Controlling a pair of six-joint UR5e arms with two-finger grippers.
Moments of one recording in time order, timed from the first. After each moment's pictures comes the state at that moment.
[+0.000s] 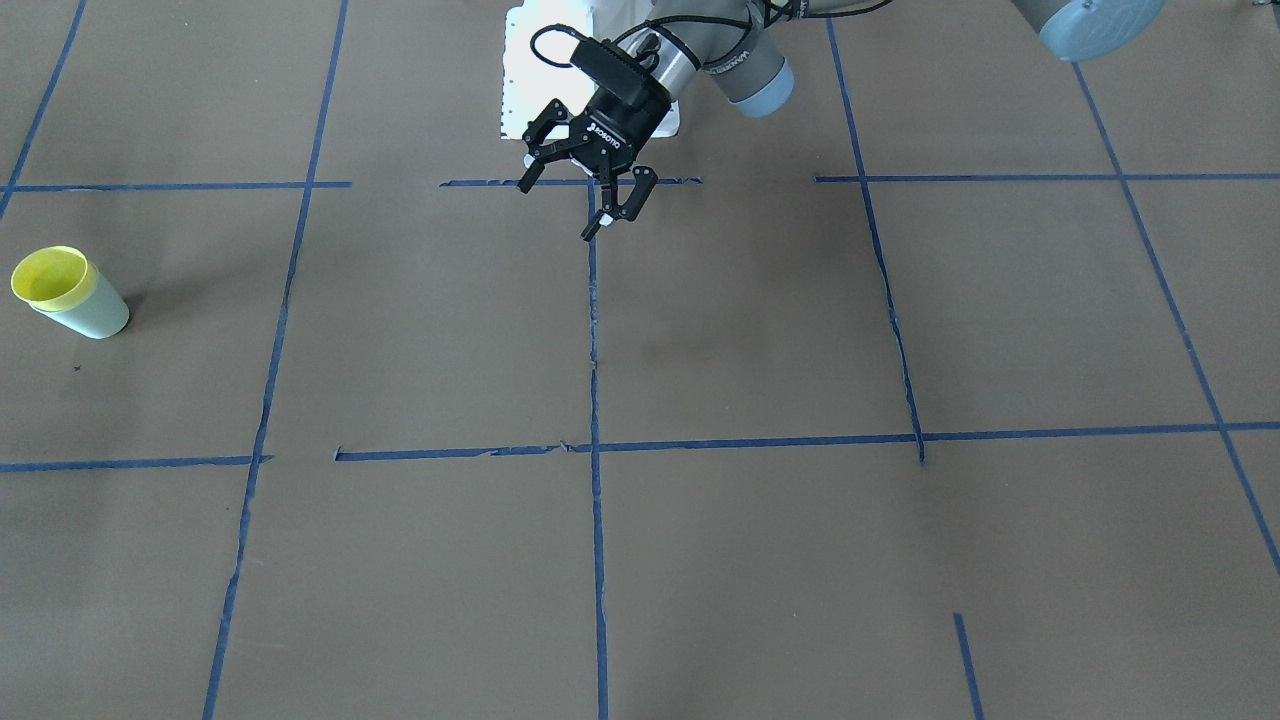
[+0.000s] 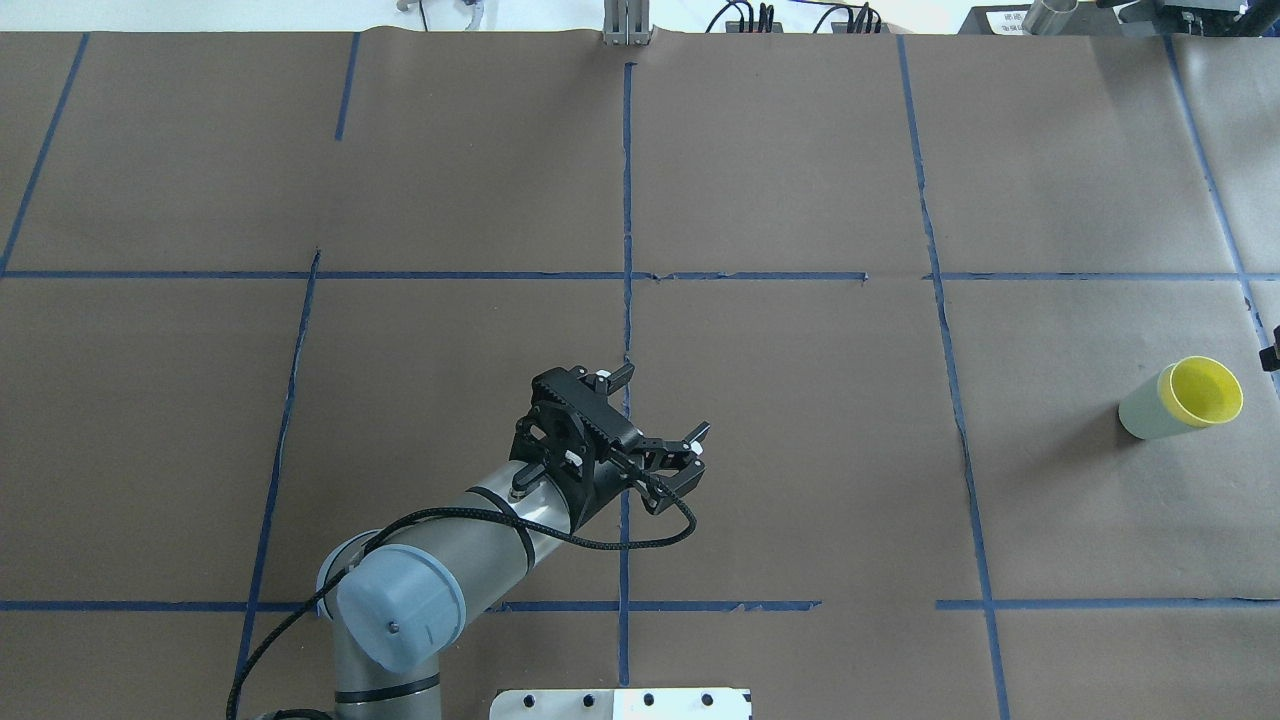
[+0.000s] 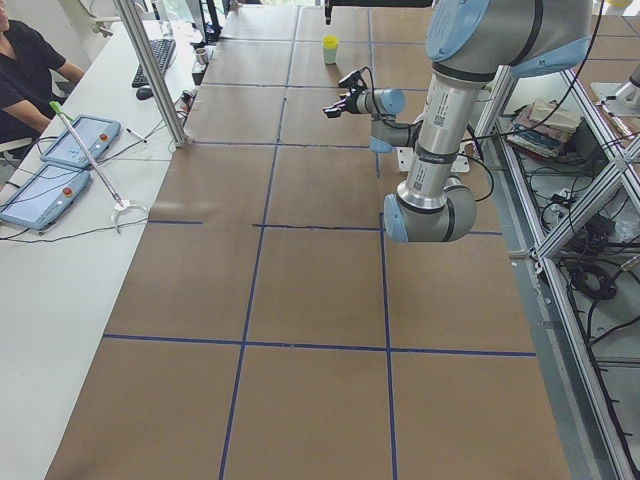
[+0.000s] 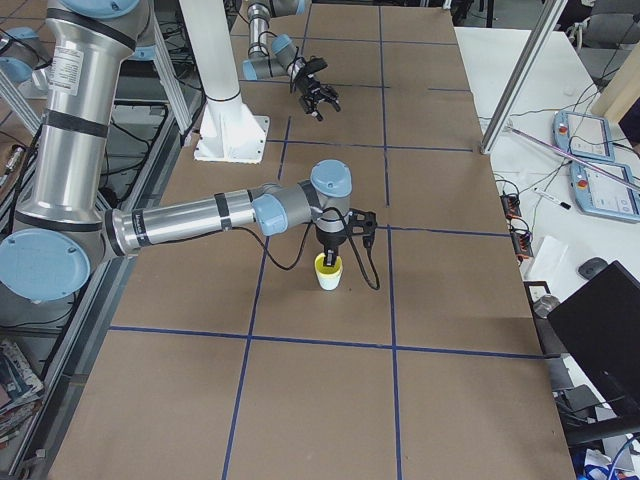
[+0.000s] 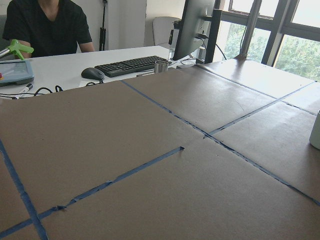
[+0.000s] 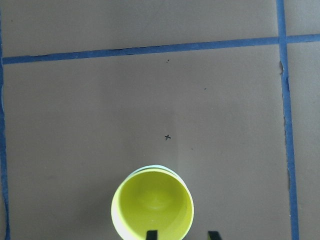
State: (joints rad) left arm -0.19 -2.14 -1.65 -2.62 -1.06 -0.59; right arm 1.23 -1.80 1.99 -1.40 2.29 0.57
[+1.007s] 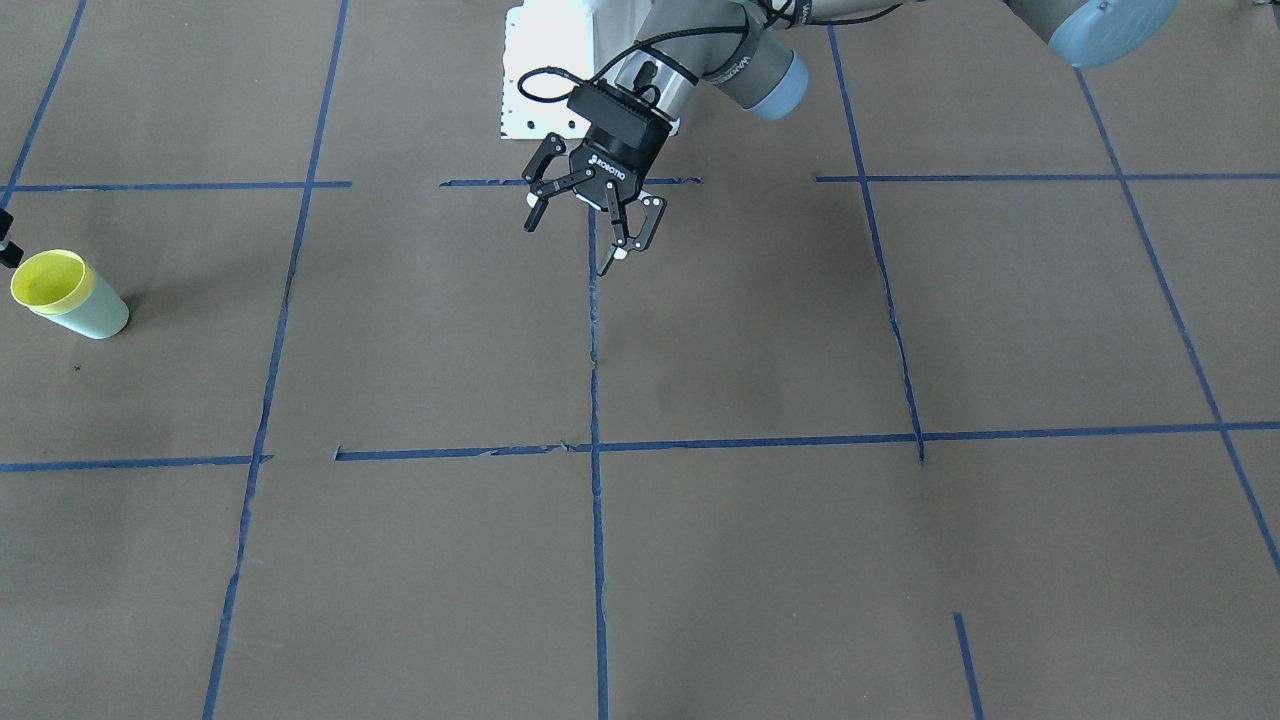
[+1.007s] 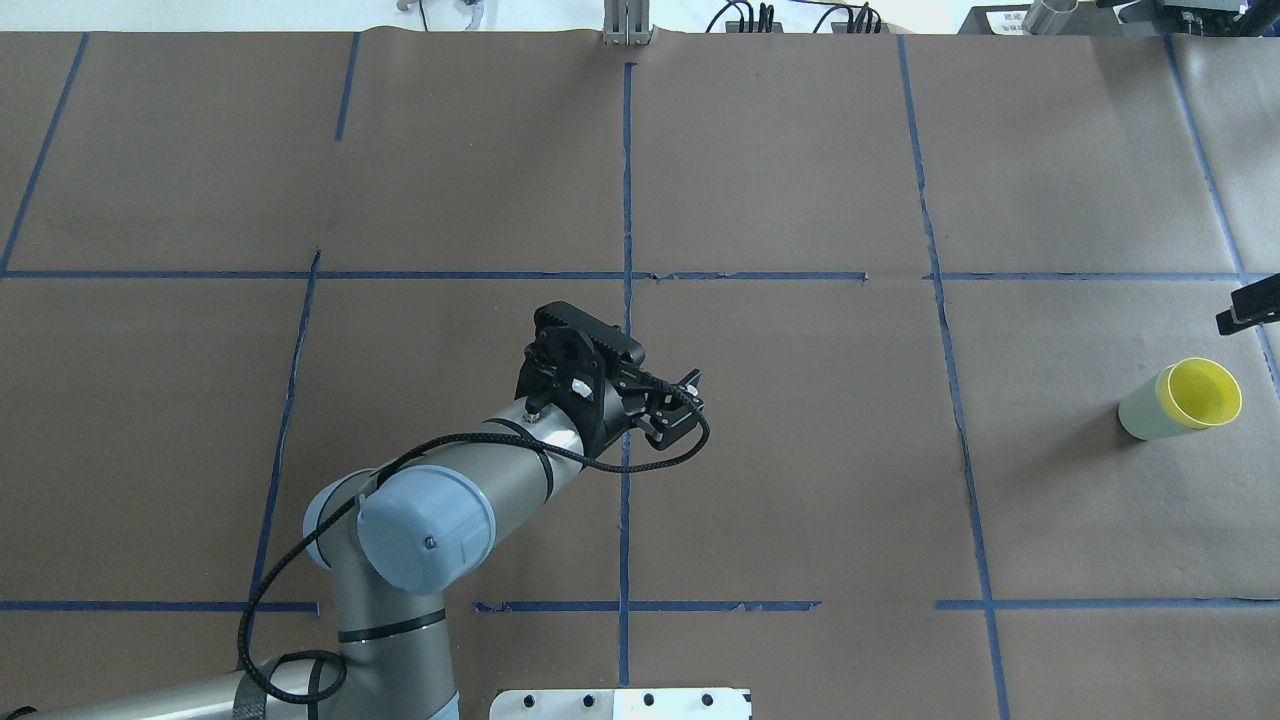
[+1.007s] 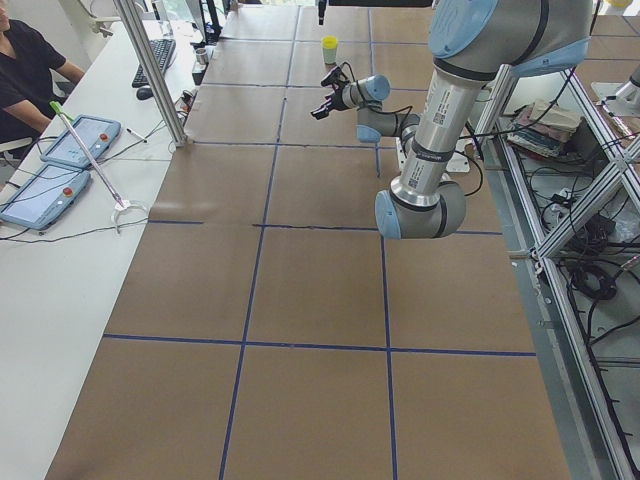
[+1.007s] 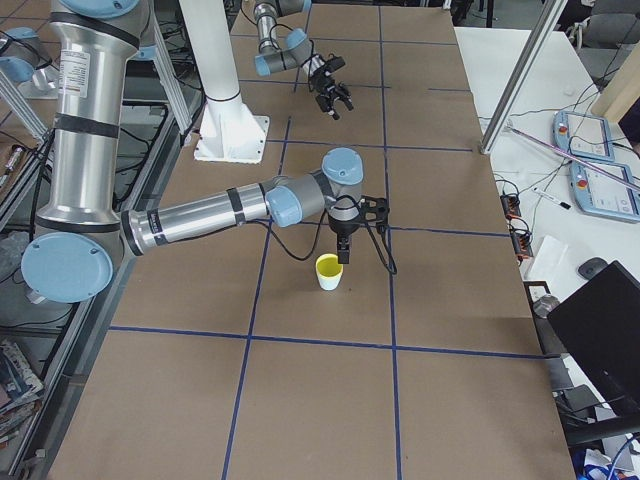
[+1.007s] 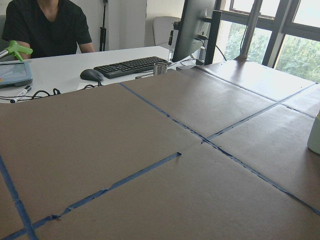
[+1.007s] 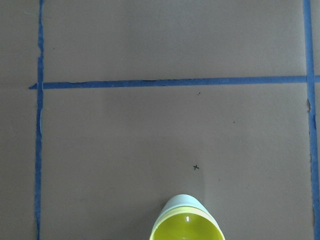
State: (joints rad) left arm -0.34 -2.16 -1.68 -2.36 -1.29 -0.85; right arm 1.24 -1.70 1.98 -1.40 2.28 0.56
